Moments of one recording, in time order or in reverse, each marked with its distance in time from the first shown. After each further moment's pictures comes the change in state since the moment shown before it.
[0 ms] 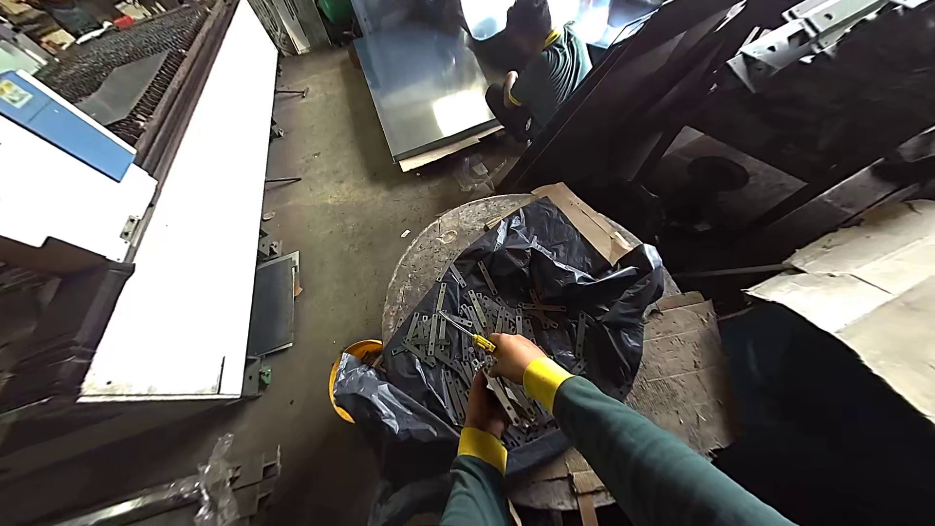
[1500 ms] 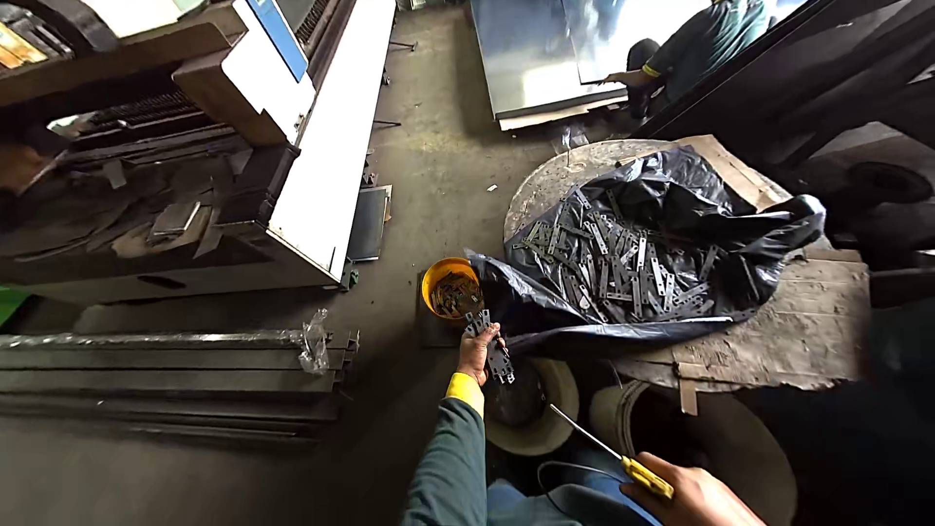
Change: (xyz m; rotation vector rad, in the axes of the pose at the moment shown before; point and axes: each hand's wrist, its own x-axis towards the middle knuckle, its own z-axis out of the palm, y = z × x) left_hand -0.204 0.089 -0.294 0.158 0.037 0.412; right_hand -0.316 -0.025 0.312 -0.152 0.038 -0.130
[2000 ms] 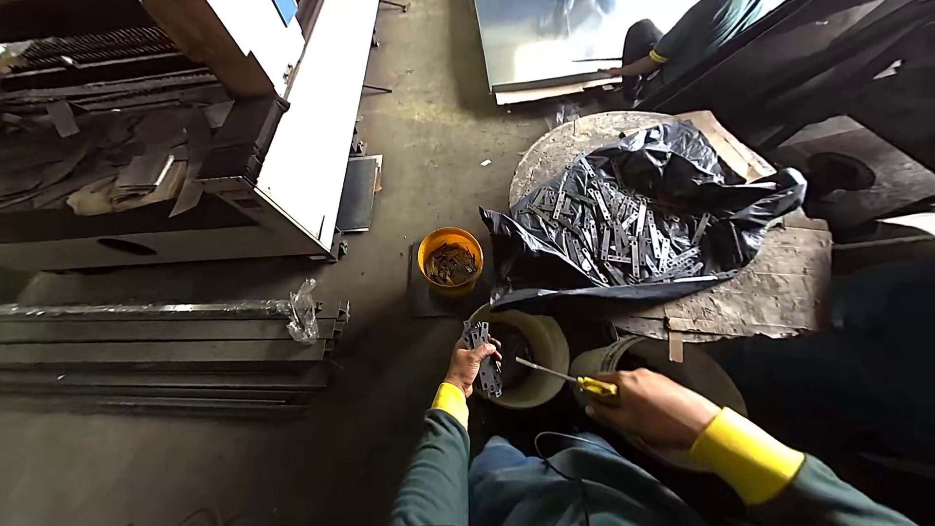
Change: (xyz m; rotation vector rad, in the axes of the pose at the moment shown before) left_hand -0.071 -0.038 -0.101 0.138 -0.151 -0.072; right_hand 0.032 -0.096 -0.026 -0.241 -0.247 0.006
